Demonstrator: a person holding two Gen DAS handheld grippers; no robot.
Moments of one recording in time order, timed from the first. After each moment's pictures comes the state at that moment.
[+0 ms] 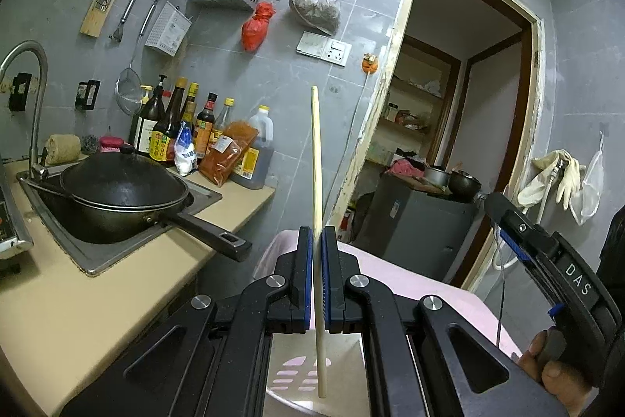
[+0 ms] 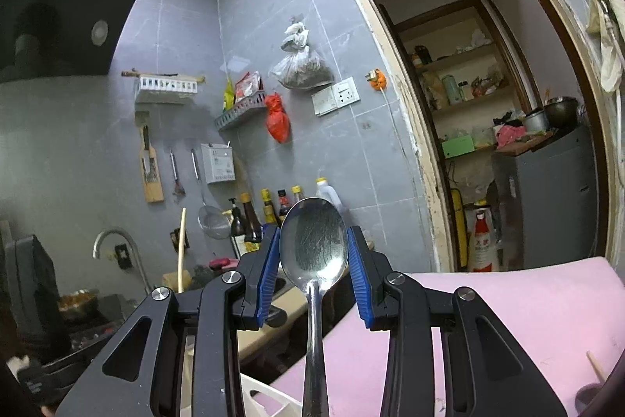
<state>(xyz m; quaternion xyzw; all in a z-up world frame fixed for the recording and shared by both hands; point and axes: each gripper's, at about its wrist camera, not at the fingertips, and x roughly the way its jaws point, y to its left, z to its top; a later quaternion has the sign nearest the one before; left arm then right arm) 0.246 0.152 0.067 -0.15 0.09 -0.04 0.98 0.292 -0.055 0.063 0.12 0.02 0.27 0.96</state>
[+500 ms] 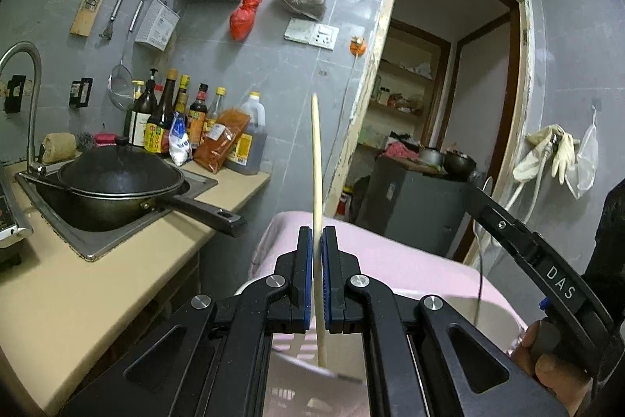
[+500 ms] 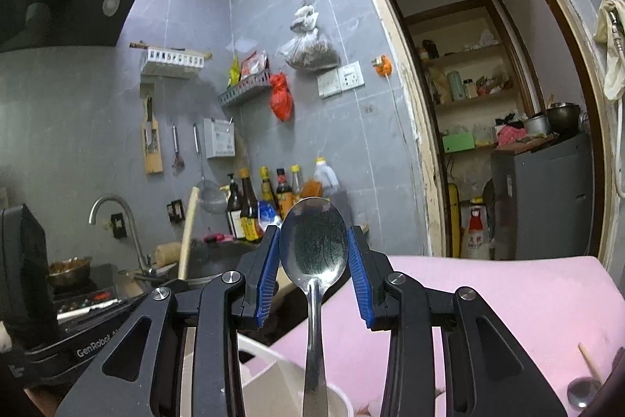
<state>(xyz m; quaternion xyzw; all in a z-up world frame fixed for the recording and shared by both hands) 0.239 0.139 0.049 -0.13 0.11 -0.06 0.98 0.283 -0.050 0.039 0.08 0.04 0.27 0.96</state>
